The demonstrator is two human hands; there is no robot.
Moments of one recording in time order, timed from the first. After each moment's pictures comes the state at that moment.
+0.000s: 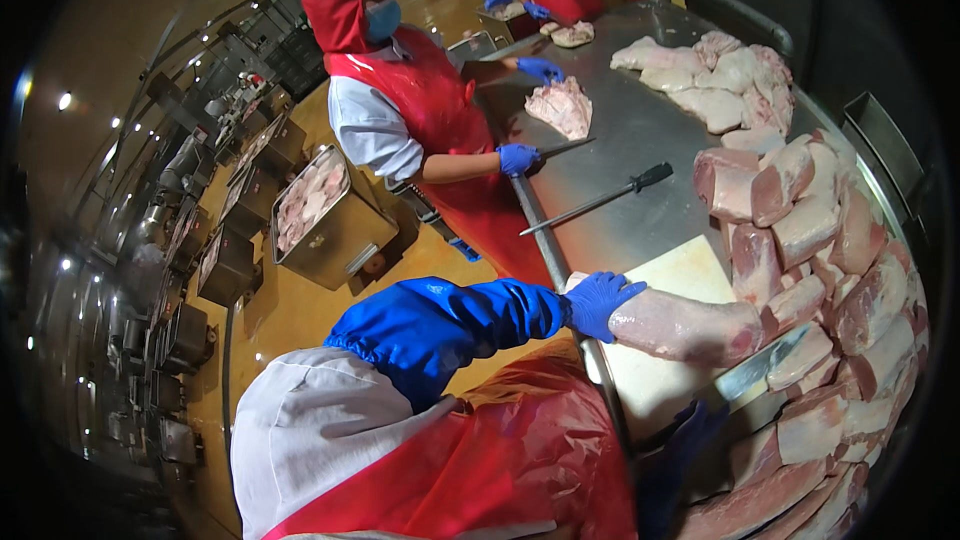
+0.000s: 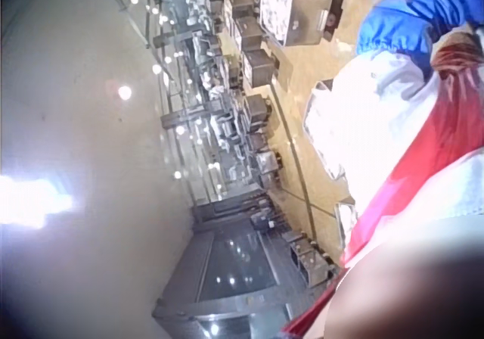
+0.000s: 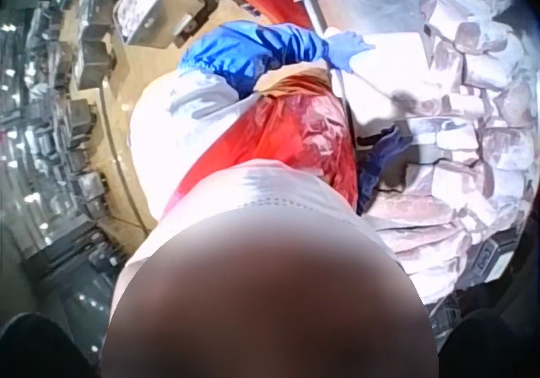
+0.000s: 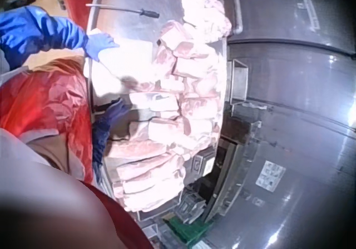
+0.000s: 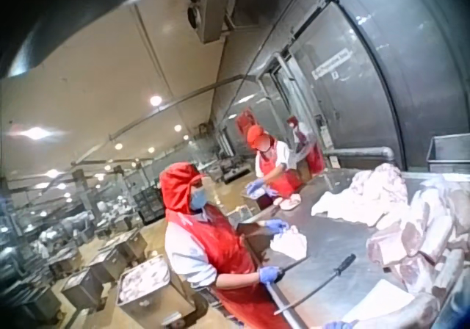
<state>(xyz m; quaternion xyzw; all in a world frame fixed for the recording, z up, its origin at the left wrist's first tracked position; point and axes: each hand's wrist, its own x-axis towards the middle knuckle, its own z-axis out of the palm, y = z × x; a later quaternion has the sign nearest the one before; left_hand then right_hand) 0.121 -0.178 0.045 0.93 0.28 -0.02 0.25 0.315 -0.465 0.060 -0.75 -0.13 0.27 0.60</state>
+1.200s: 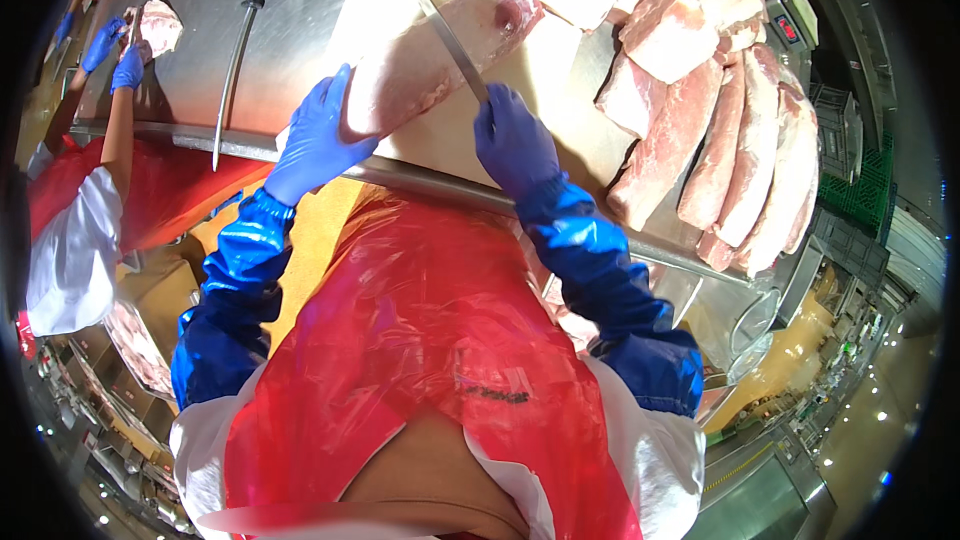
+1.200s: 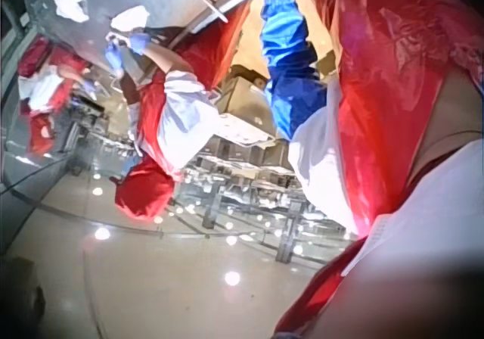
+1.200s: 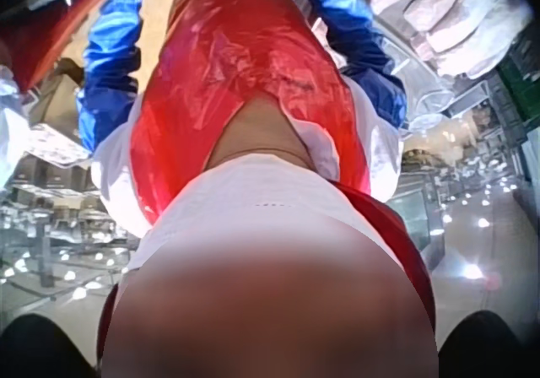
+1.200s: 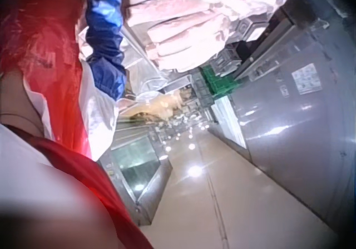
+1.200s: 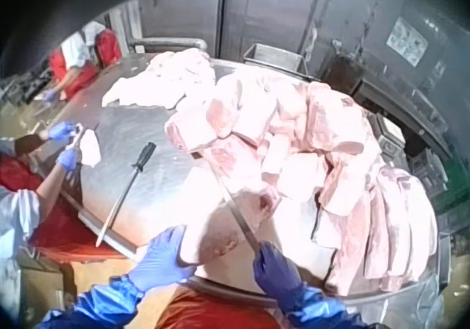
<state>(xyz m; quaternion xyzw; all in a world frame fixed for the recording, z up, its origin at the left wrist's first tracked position) 0.150 -0.177 0.122 0.94 0.17 -0.02 0.30 0.289 -0.422 0.095 -0.89 -0.32 0.17 0.28</state>
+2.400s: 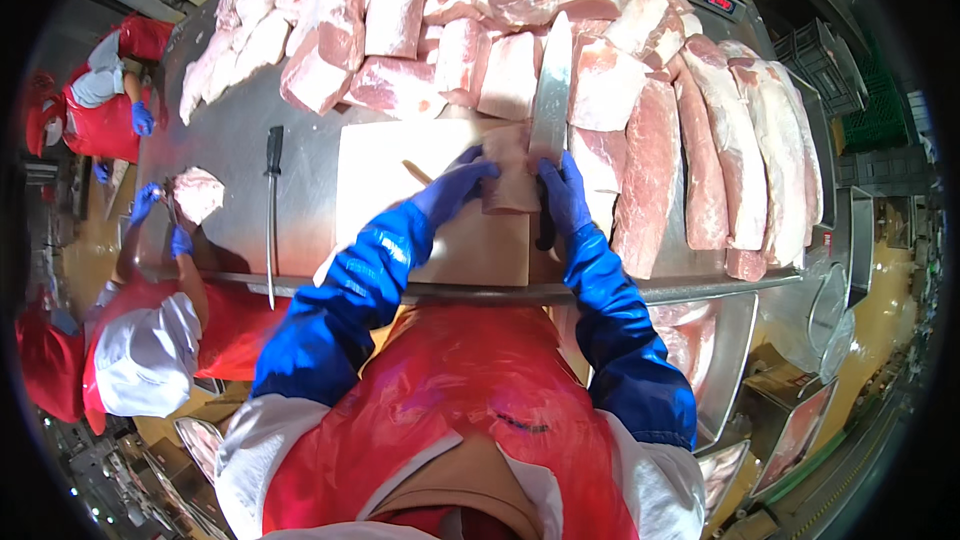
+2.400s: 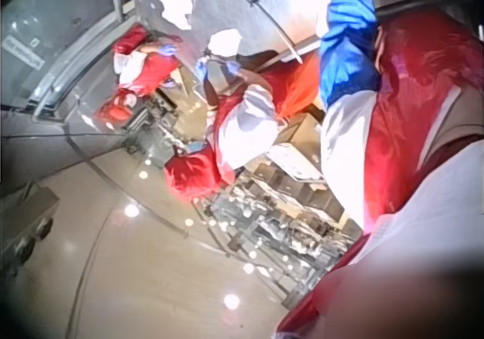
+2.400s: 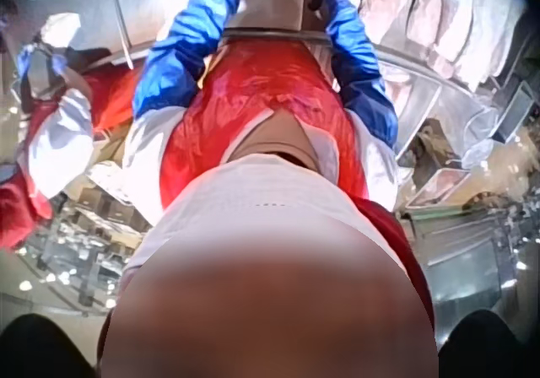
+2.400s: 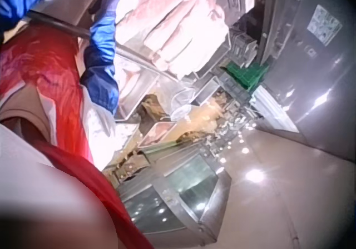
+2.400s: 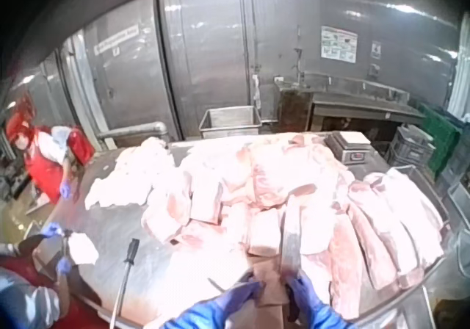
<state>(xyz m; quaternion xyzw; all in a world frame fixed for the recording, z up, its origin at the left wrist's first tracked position) 0.344 -0.289 0.068 0.52 0.20 -0.19 0.81 0.381 -0.494 0.040 -0.66 0.02 0.16 0.73</state>
